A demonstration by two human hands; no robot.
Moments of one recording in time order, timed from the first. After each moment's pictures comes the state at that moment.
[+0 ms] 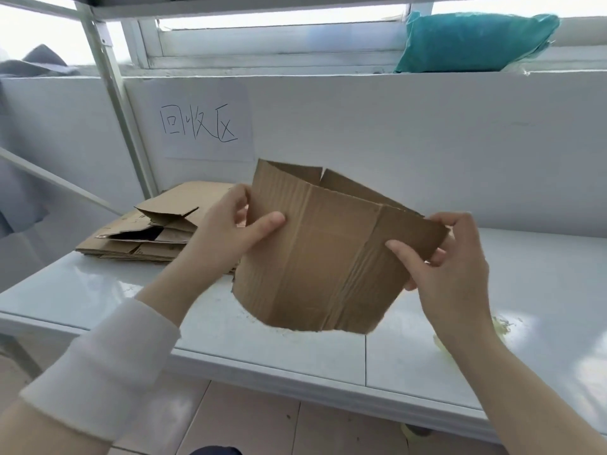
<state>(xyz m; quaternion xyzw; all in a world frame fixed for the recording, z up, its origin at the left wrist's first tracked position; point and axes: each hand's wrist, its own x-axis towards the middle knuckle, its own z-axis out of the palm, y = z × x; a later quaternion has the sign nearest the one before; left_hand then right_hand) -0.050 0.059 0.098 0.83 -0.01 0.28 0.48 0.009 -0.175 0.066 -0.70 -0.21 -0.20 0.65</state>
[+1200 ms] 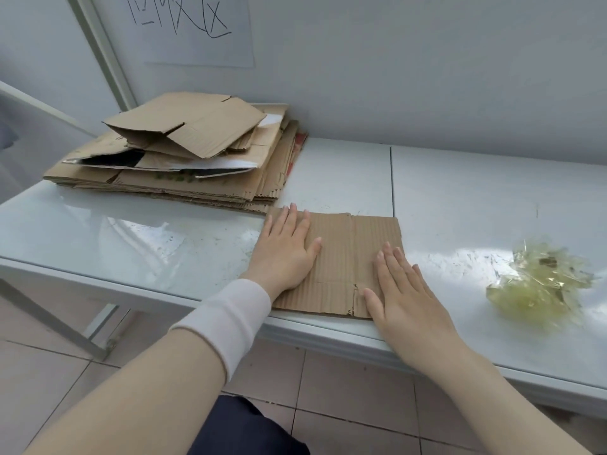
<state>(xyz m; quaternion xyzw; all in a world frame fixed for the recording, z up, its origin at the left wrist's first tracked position) 0.032 0.063 -0.078 0.99 0.11 0.02 0.08 0.025 -0.141 -0.079 -0.95 -0.29 0.03 0.09</state>
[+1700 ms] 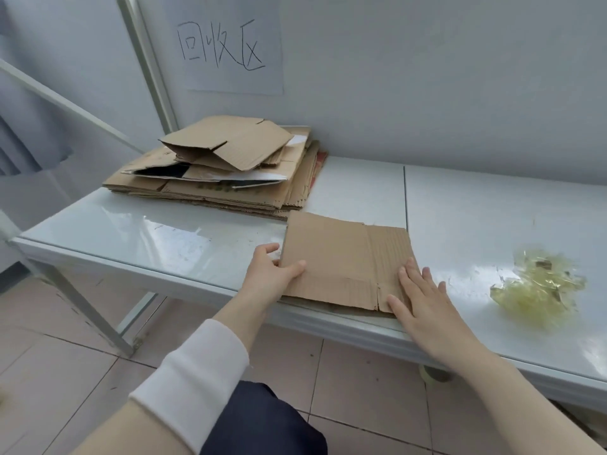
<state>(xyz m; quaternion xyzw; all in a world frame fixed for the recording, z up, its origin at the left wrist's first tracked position) -0.058 0.064 -0.046 0.73 0.31 0.10 0.60 0.009 -0.153 -0.068 -0.94 -0.25 0.11 0.20</state>
